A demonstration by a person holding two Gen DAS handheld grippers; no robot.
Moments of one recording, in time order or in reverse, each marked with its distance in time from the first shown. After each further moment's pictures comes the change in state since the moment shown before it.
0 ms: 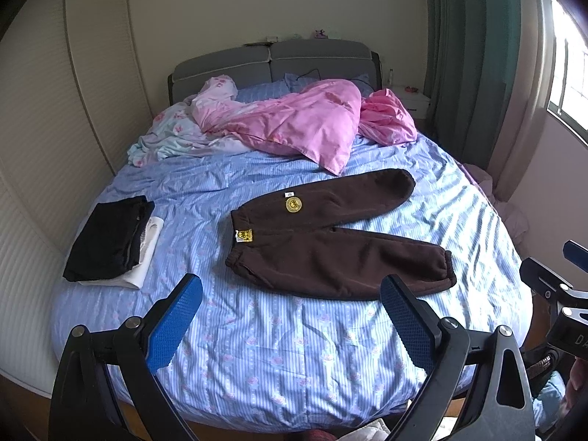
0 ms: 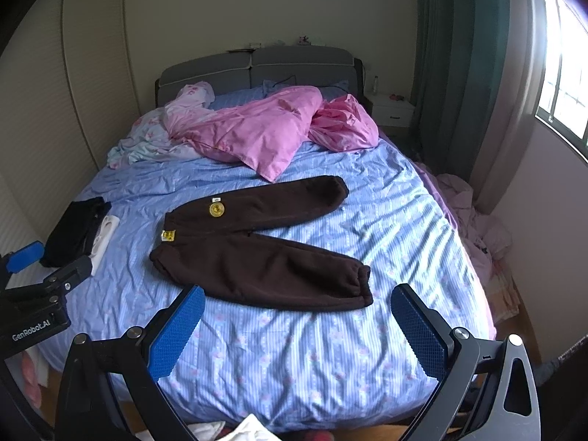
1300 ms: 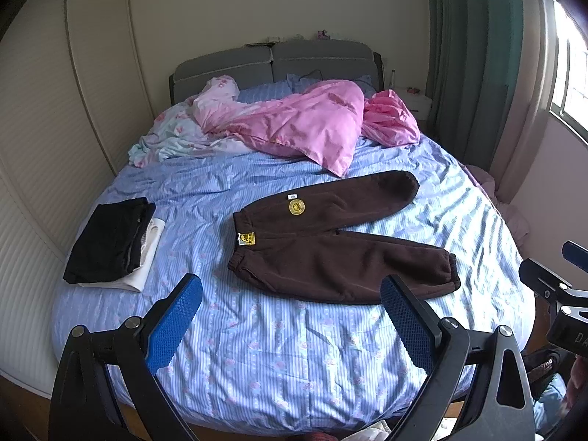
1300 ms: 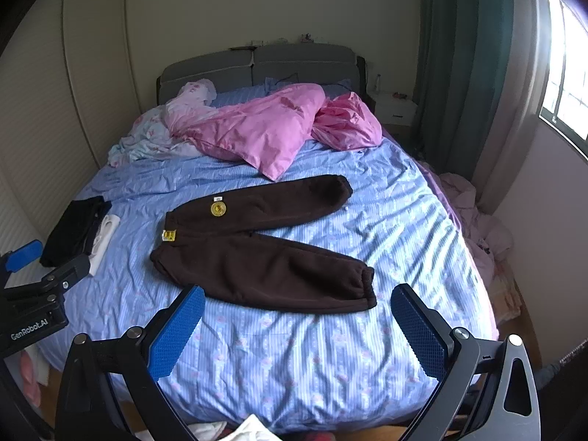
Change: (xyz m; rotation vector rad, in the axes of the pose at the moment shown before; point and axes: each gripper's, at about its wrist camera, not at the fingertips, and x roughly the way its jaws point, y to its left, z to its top) left arm -0.001 0.009 -0.006 -0.001 -0.011 0.007; right arm 0.007 0.004 0.005 -0.002 0.015 0.006
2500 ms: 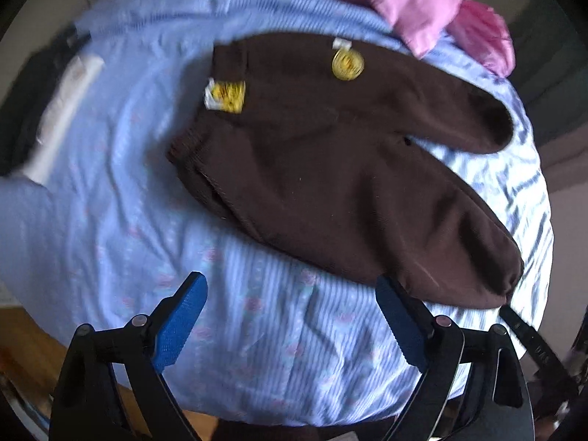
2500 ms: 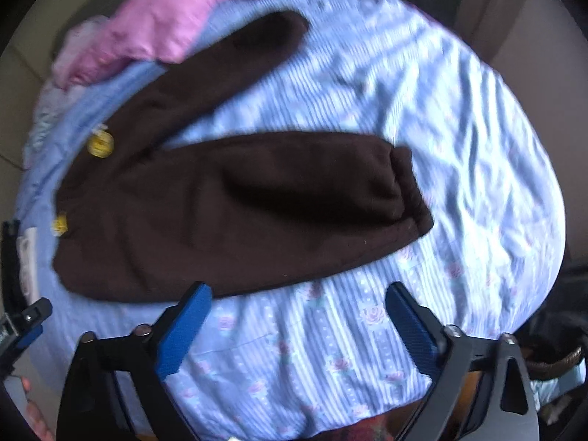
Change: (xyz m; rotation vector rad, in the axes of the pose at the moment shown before) left arm 0.319 0.045 -0.044 -0.308 0.605 -0.081; right arm 0.309 -0.048 -0.062 0.371 0.544 -0.066
